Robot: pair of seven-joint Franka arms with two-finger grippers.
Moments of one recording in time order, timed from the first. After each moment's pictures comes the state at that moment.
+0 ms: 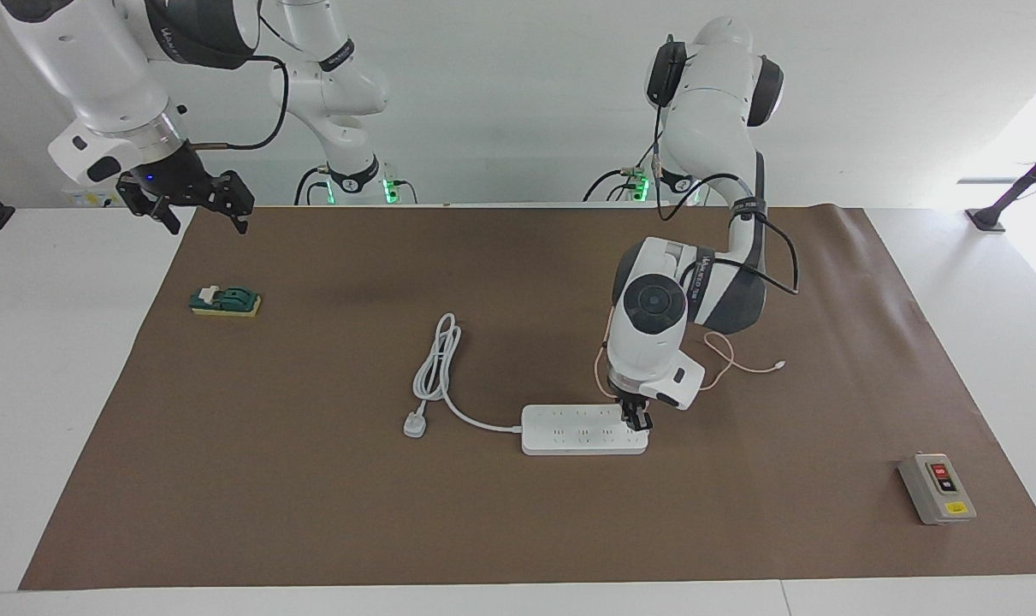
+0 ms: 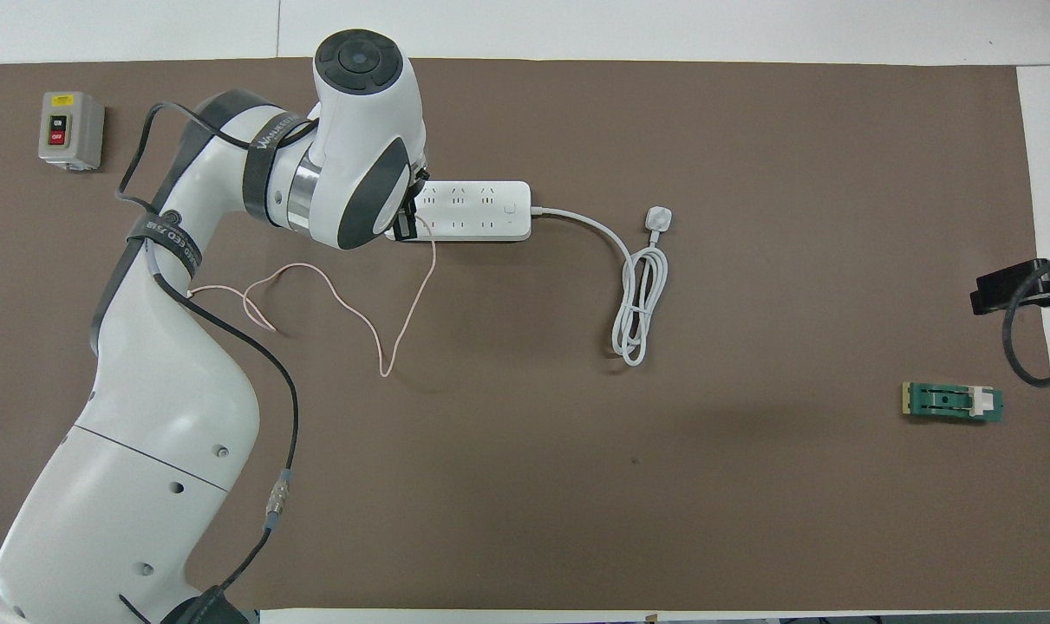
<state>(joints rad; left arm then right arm) -0.43 0.73 -0.04 -1.17 0.08 1.82 -2.16 -0.06 -0.06 -0.03 -1.68 -0.05 1.54 -0.11</state>
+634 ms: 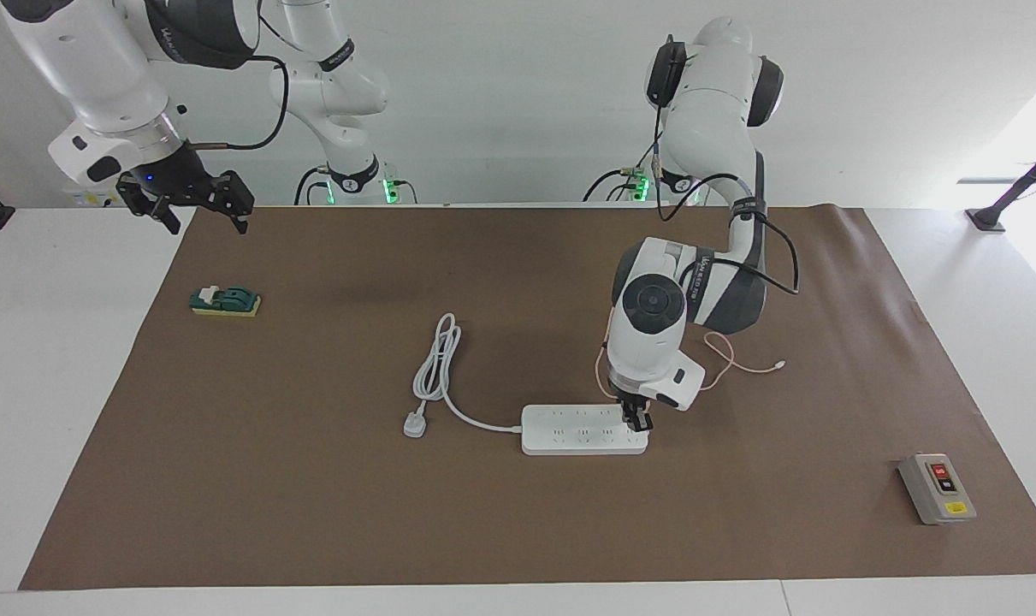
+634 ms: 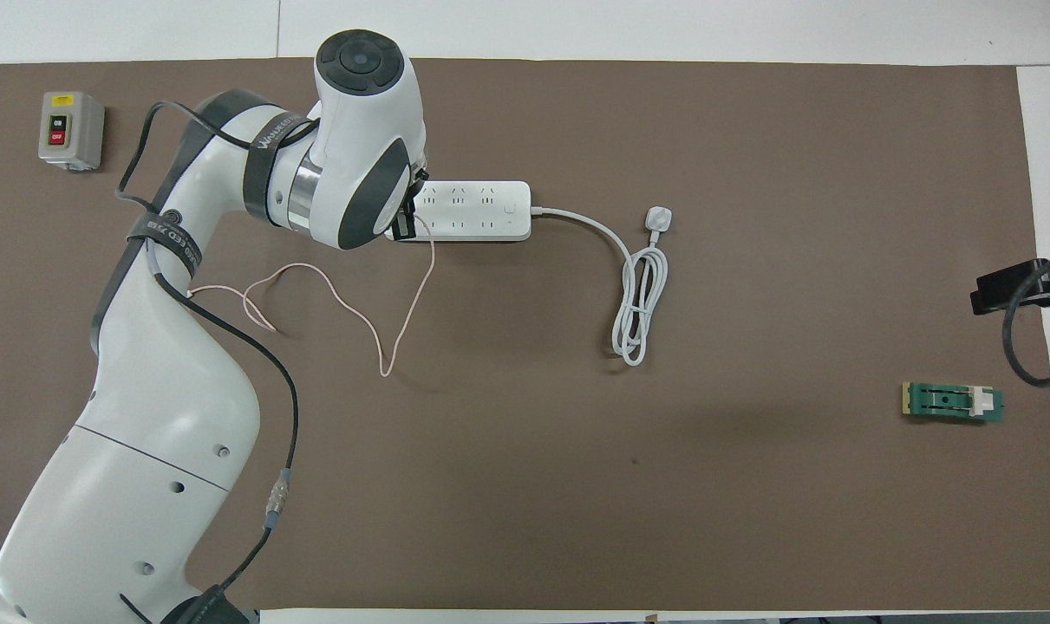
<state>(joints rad) -0.43 0.73 -0.04 -1.17 0.09 1.82 -2.15 -0.06 -0.06 -0.03 -1.68 -0.05 1.54 -0.11</state>
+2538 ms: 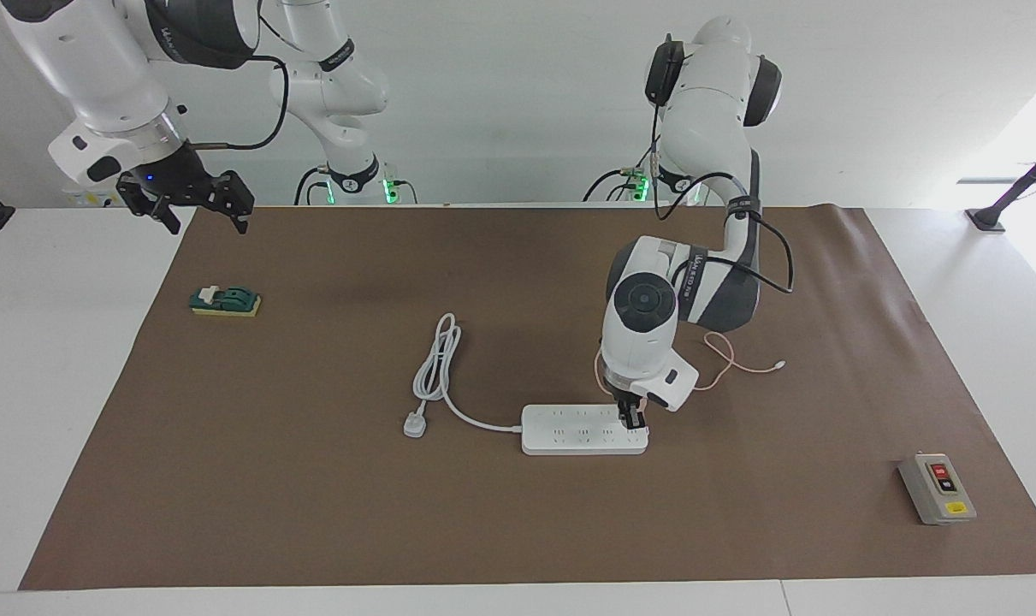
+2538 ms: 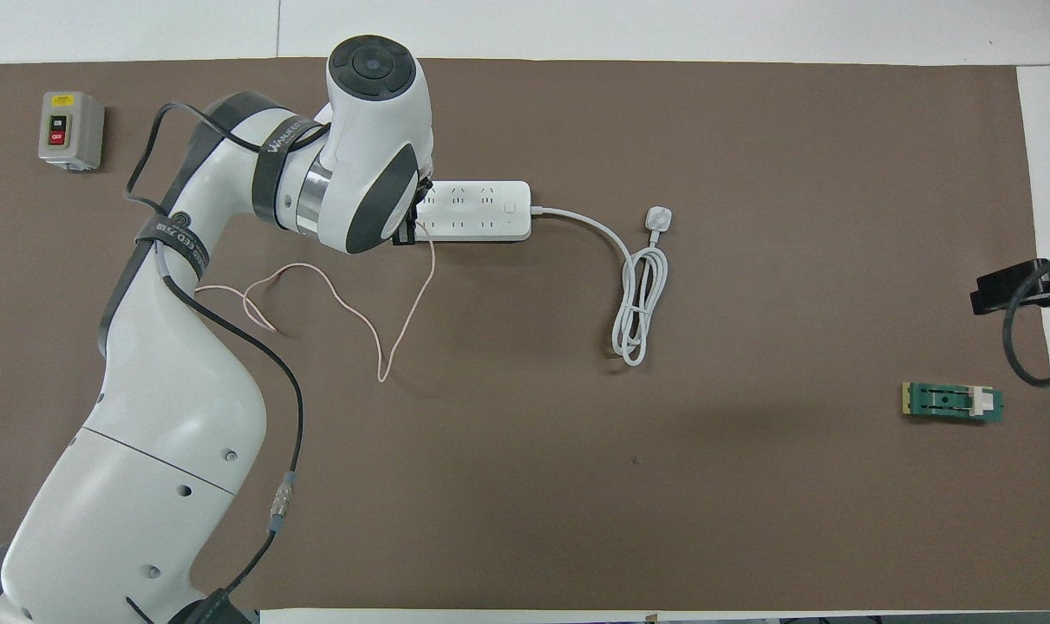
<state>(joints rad) -0.44 0.74 -0.04 -1.19 0.10 1.82 -2.06 -0.06 -0.06 -0.03 -1.68 -0.05 1.54 -0.11</state>
